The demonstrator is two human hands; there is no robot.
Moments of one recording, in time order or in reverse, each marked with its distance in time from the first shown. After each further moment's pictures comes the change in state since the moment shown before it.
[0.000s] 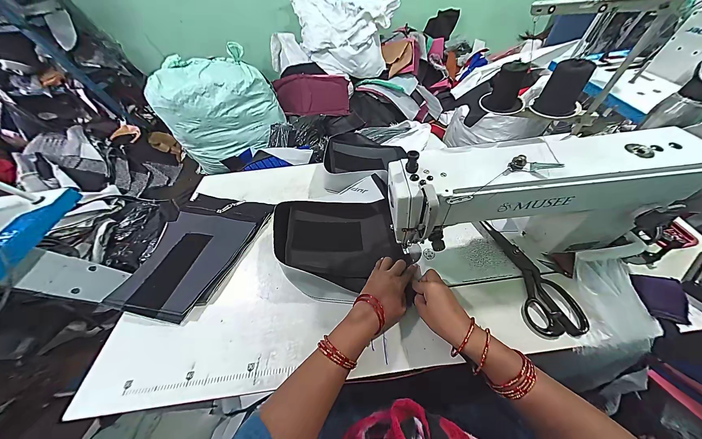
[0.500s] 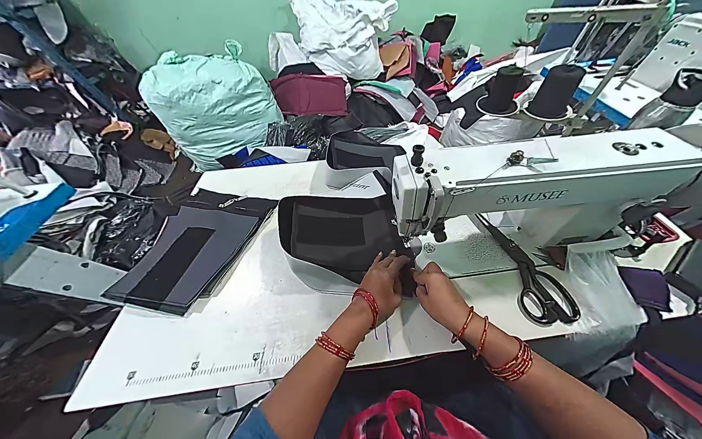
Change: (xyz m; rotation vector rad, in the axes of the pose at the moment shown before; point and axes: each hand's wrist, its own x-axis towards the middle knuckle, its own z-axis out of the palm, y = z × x) left_hand -0.016 -0.013 0.013 -0.315 0.238 0.009; right_hand -0.001 -0.001 0.002 -0.019 0.031 0.009
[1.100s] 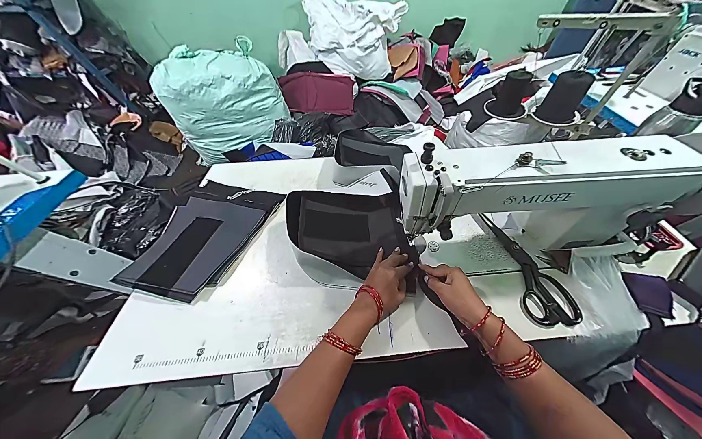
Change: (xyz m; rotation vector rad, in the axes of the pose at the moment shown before) left_hand -0.001 -0.001 0.003 0.003 -0.048 -0.001; right_hand 0.003 0.037 0.009 0.535 0.208 -0.097
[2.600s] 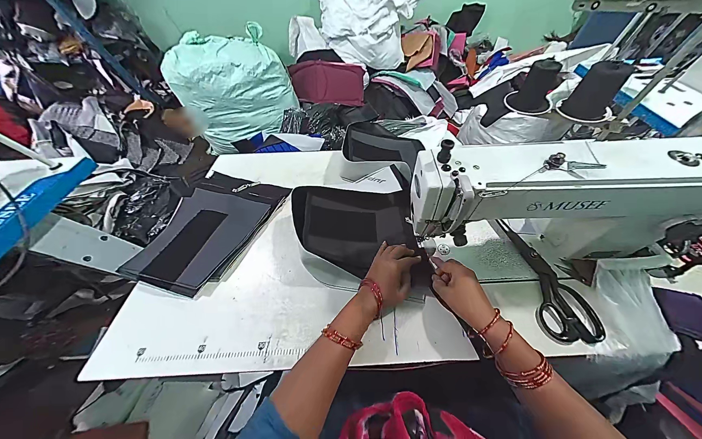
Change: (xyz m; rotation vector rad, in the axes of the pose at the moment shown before) left_hand 0.012 -0.027 0.002 -0.027 0.227 0.182; right_hand 0.013 -0.014 -0.001 -0.353 -0.011 0.012
